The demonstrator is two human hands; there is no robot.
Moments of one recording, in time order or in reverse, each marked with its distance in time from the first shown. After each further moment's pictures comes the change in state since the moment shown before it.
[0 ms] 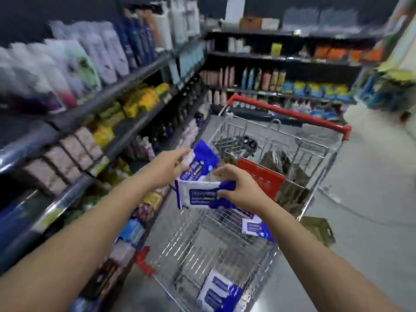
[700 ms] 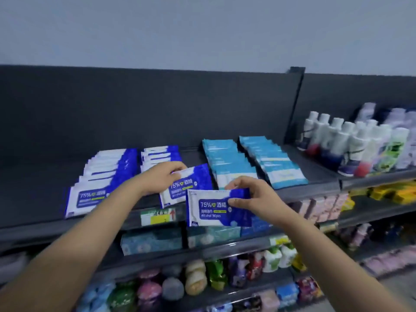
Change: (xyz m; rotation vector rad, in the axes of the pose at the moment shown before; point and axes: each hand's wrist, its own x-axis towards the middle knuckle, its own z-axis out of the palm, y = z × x) left_hand -0.512 -0.187 -0.294 0.076 0.509 -0.902; right_hand -0.015 -0.425 0.334 0.287 -0.876 -0.648
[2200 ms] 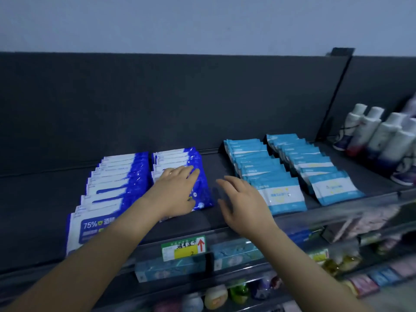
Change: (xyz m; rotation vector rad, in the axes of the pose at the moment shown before) left_hand 0.031 -0.062 -0.012 0.674 -0.067 -0.003; right_hand 0.124 0.027 0.103 -0.872 0.231 -0.325
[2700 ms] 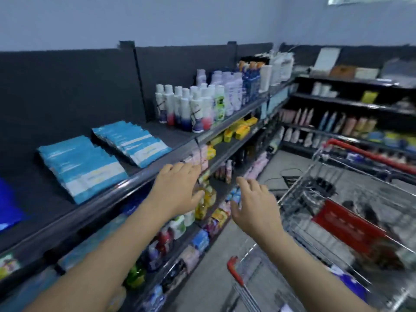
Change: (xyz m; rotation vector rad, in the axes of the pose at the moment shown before) left_hand -0.025 0.354 -0.055 -0.051 0.286 0.667; right_hand -0.314 0.093 -0.200 -0.385 0.021 0.952
